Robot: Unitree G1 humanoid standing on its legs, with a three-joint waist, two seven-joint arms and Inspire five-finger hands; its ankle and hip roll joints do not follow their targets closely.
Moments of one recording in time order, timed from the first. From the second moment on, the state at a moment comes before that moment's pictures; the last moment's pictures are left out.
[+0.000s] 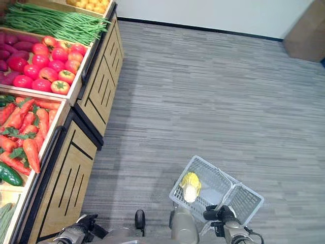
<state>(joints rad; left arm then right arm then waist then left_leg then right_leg) -0.08 0.29 -0.22 1.34 0.04 0.04 0.05 -0.11 -0.29 0.13 1.24 0.16 0.01 -0.04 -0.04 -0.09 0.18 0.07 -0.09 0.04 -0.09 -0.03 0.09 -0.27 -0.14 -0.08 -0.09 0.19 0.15</state>
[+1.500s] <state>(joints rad) -0.10 0.28 -0.20 1.30 0.03 0.04 0.04 -0.08 -0.32 0.20 1.27 0.11 0.03 -0.02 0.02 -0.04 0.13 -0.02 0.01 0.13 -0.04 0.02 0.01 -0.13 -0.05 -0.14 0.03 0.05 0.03</state>
